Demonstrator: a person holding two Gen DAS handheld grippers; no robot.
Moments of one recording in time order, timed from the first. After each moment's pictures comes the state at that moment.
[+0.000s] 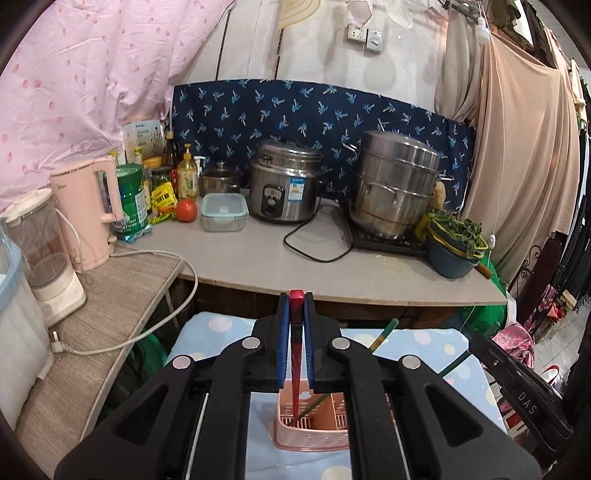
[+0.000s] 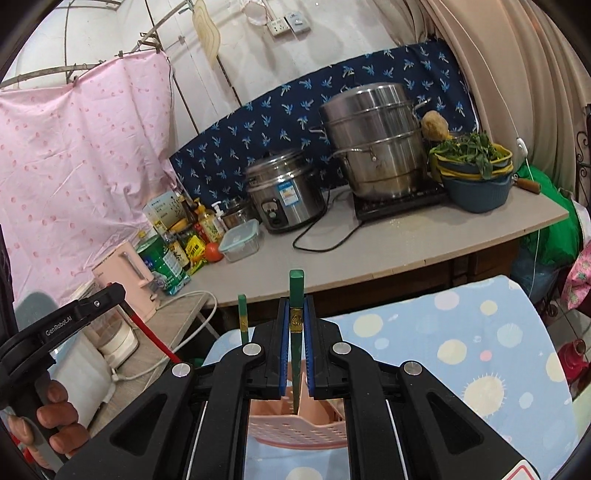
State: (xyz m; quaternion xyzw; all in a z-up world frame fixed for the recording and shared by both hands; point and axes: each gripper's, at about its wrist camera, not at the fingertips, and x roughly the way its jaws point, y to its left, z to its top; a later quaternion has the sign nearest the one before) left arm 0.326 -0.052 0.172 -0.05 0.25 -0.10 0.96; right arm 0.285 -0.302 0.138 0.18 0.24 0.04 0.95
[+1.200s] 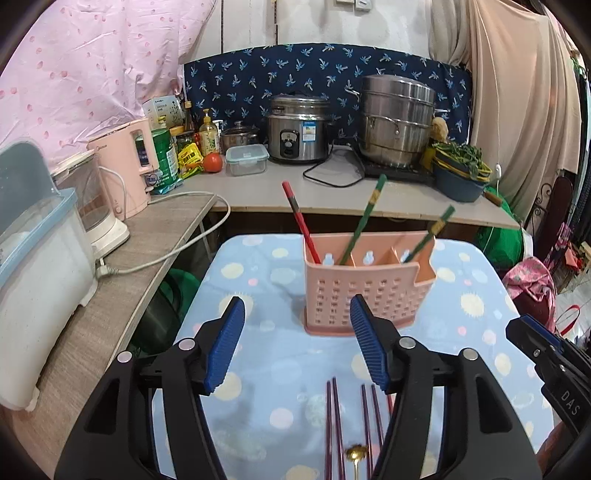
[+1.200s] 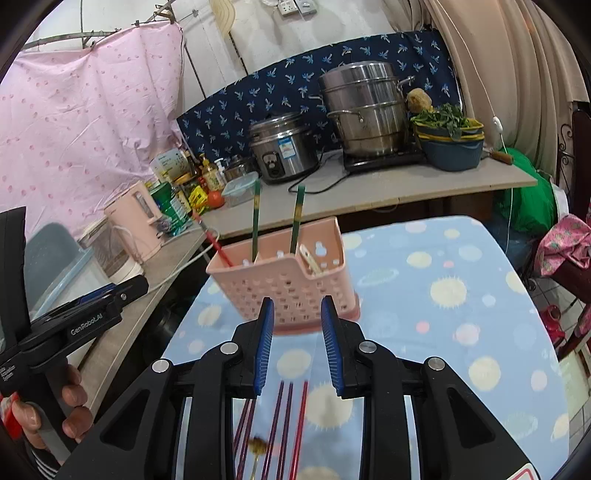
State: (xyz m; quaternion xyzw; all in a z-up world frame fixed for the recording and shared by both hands) left arm 0.197 -0.043 0.115 0.02 0.32 -0.06 0.95; right arm 0.130 -0.279 0.095 0.15 0.29 0.04 0.94
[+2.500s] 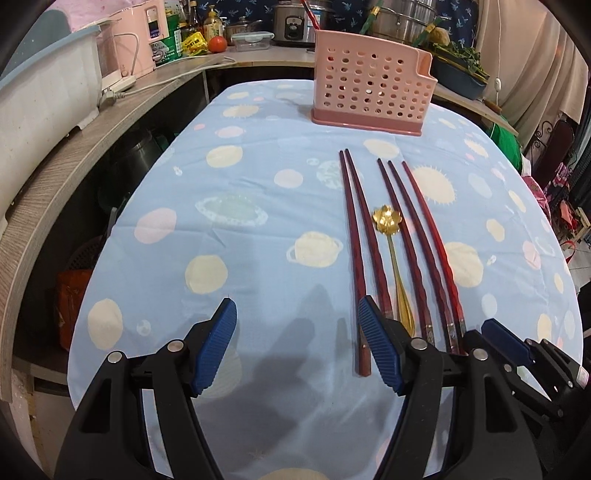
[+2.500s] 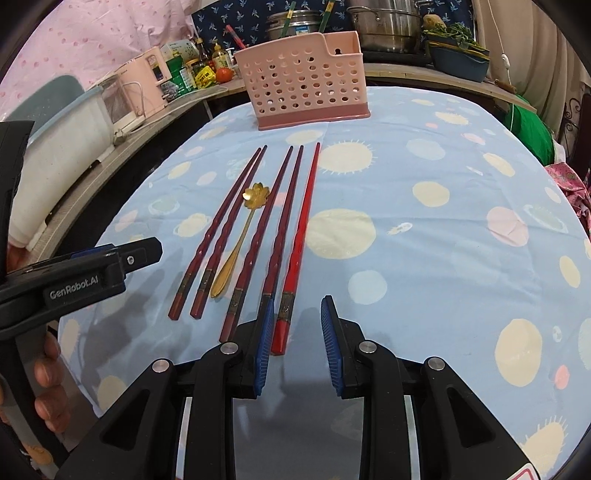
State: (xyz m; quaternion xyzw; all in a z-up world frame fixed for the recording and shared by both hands) left arm 0.067 -0.009 -0.043 0.01 0.47 -0.07 0.88; right arm 0.007 -0.205 -0.057 0.07 0.44 0.05 0.89
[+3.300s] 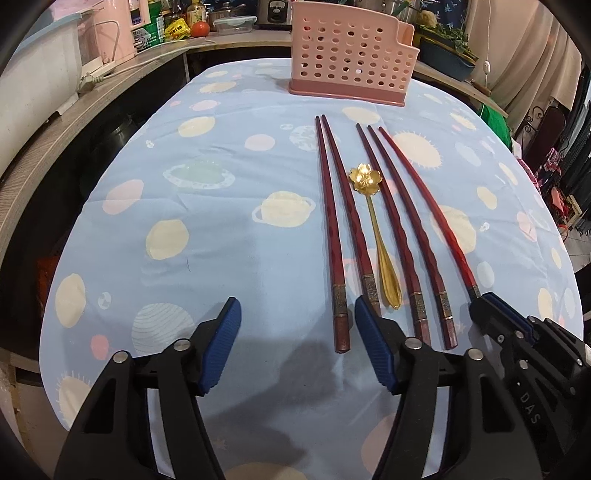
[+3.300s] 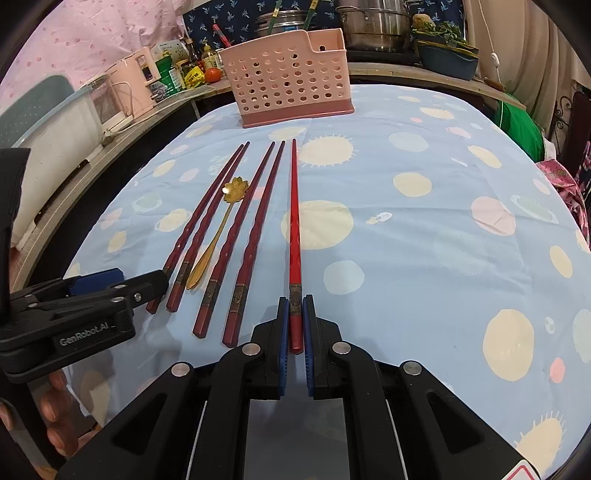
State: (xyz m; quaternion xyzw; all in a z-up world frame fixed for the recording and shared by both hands) left arm 0.059 -0.023 -0.068 0.01 0.49 -0.10 0.87; right arm 0.003 -0.217 -0.062 0.08 0.43 0.03 0.90
